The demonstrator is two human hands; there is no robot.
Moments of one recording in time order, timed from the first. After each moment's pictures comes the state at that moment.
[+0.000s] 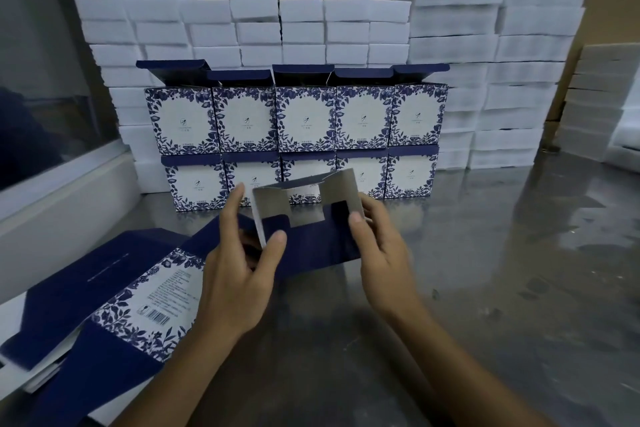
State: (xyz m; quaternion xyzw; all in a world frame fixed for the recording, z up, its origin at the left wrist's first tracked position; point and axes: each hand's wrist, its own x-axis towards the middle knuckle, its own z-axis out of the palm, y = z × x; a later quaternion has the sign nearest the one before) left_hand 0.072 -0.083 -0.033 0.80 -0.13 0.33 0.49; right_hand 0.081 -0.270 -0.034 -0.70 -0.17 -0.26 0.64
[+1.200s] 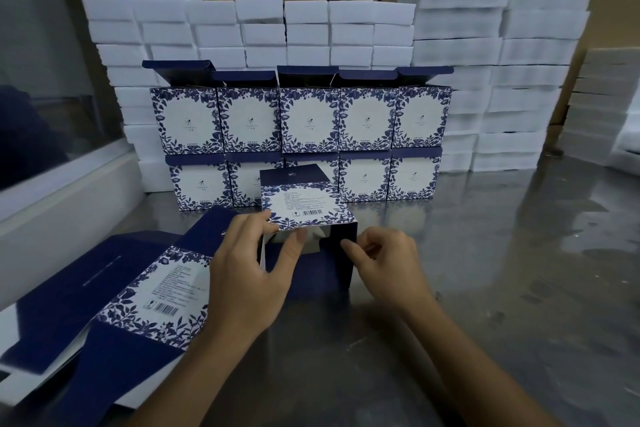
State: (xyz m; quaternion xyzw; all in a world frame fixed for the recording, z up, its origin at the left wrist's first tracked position) left_hand 0.067 -0.097 -0.025 0.80 -0.13 0.41 0.42; right_hand 0.099 -0.289 -0.041 -0.86 -0.06 -0.26 0.43
